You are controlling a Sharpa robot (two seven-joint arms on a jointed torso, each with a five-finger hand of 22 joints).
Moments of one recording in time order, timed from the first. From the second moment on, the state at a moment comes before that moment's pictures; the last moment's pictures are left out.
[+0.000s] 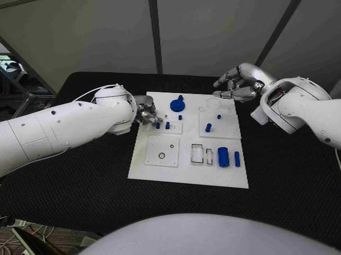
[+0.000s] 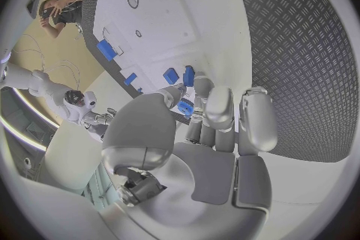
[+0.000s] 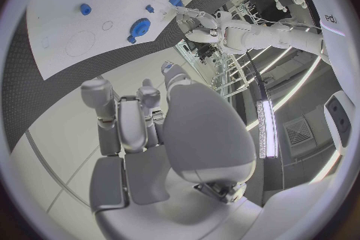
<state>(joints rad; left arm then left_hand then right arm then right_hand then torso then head) 1.15 -0.71 0.05 1.39 -1.32 0.10 -0.48 1.04 -0.06 0.47 0.20 0.14 0.94 0.05 0.62 0.53 1.22 -0.02 0.99 0.72 1.47 -0.07 1.10 1.17 0.13 1.43 0.04 1.32 1.31 1.19 -0.83 0.08 1.49 -1.14 -0.31 -0.06 1.43 -0.10 0.07 0.25 0.38 0.93 0.16 0.18 0.07 1.18 0.07 1.12 1.01 1.47 0.00 1.31 1.17 0.12 1.20 0.10 1.18 0.95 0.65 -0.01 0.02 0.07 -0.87</state>
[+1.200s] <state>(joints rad) 1.15 -0.71 0.05 1.38 -1.21 0.09 -0.47 1.15 -0.09 0.62 0.08 0.14 0.91 0.05 0.61 0.54 1.21 -0.01 0.96 0.69 1.47 -0.07 1.10 1.17 0.13 1.43 0.04 1.32 1.31 1.19 -0.82 0.08 1.48 -1.14 -0.31 -0.06 1.43 -0.10 0.07 0.25 0.38 0.93 0.16 0.18 0.07 1.18 0.07 1.12 1.01 1.47 0.00 1.31 1.17 0.12 1.20 0.10 1.18 0.95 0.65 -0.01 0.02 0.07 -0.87</state>
